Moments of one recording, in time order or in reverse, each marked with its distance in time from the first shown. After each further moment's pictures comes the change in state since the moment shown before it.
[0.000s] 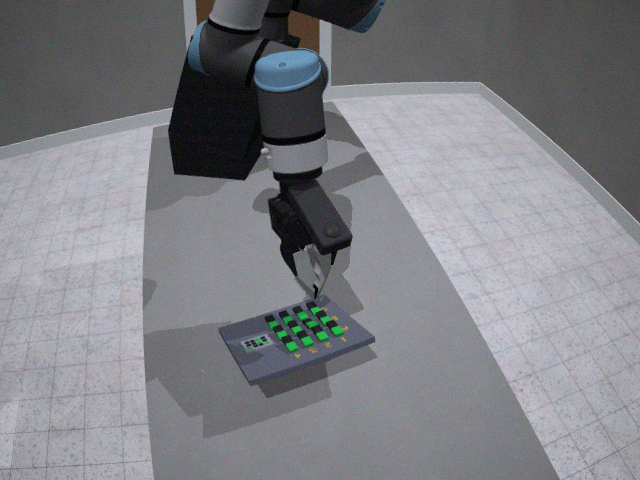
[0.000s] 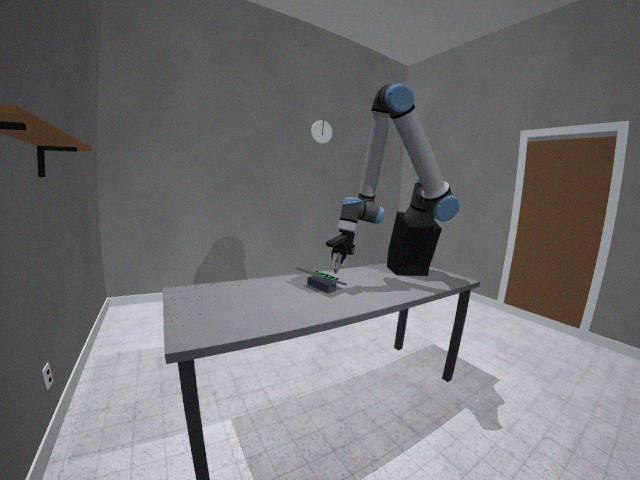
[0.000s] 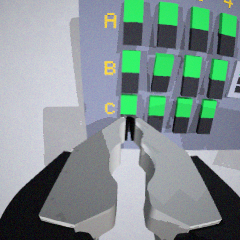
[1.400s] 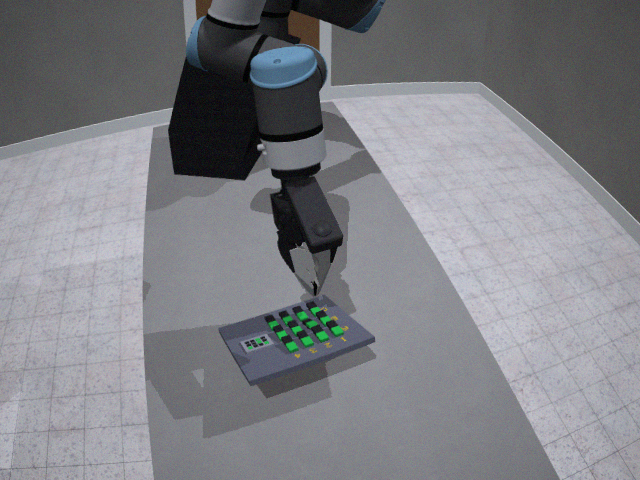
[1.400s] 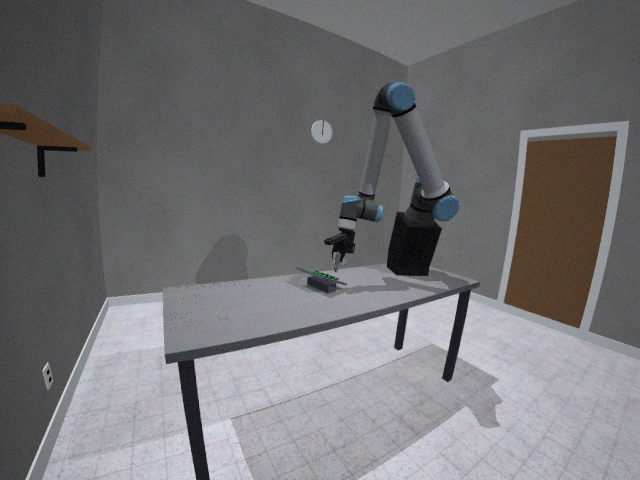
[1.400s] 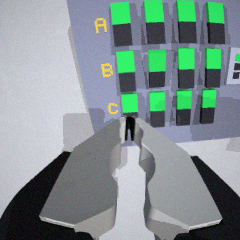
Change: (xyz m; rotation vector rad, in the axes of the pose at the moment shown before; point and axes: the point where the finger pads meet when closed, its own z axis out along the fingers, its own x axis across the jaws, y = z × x) arm 0.000 -0.001 -0.007 -0.001 -0.022 0.132
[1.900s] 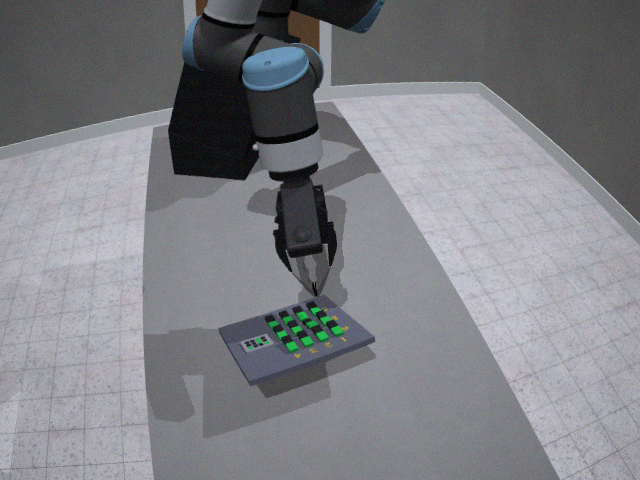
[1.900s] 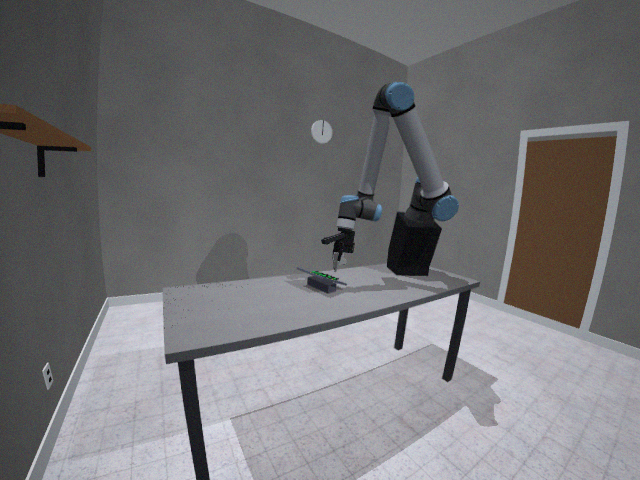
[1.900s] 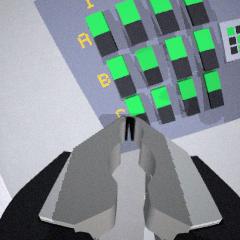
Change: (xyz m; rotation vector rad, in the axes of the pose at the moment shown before) arm 0.000 -0.004 -0.001 -0.002 -0.048 0.283
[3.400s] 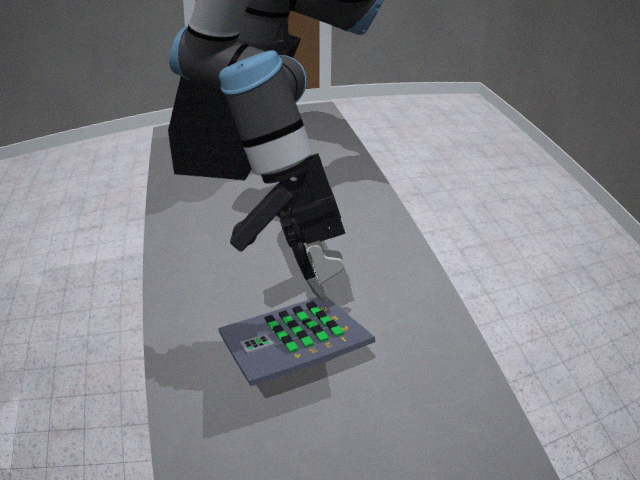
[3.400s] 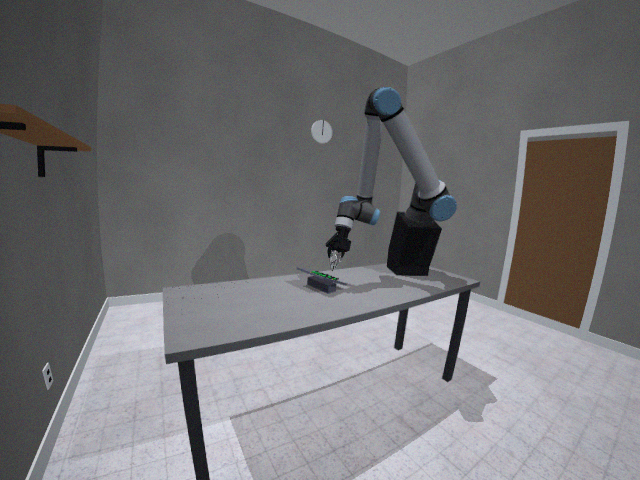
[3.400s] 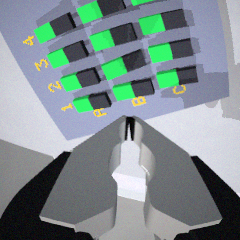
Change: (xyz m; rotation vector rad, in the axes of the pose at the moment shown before) arm -0.009 -0.019 -0.004 -0.024 -0.240 1.507
